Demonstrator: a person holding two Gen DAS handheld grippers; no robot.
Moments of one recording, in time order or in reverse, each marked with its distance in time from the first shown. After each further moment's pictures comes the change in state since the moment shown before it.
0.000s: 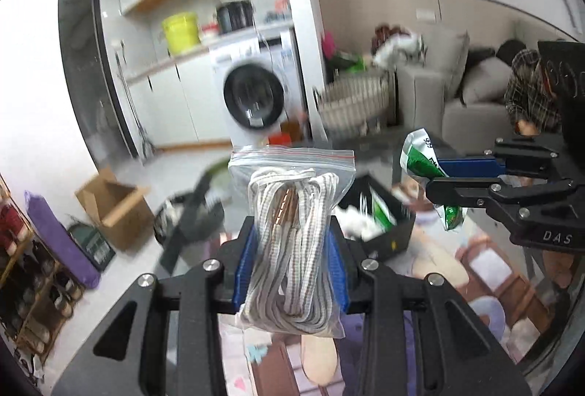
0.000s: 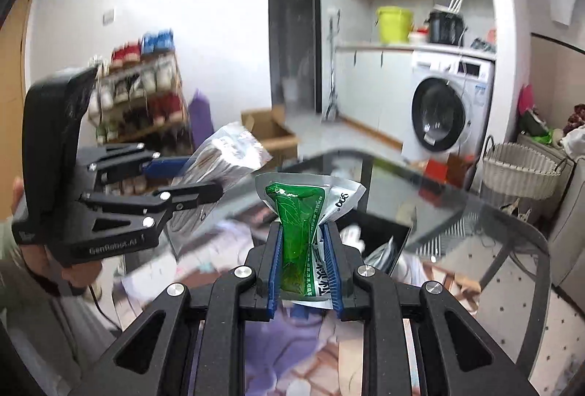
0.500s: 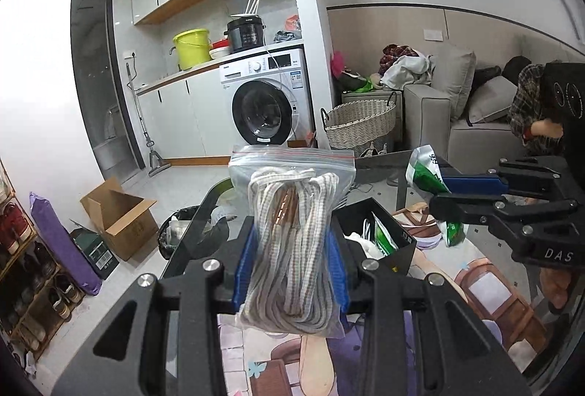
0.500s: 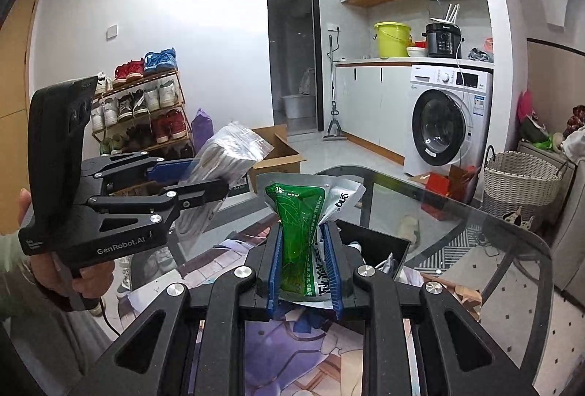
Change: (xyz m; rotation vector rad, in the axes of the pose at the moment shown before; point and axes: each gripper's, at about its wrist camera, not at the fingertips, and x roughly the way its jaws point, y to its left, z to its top) left arm 0.000 0.001 0.008 -0.036 -0.044 0.023; right arm -0.009 -0.006 0.006 -0.002 -0.038 0.013
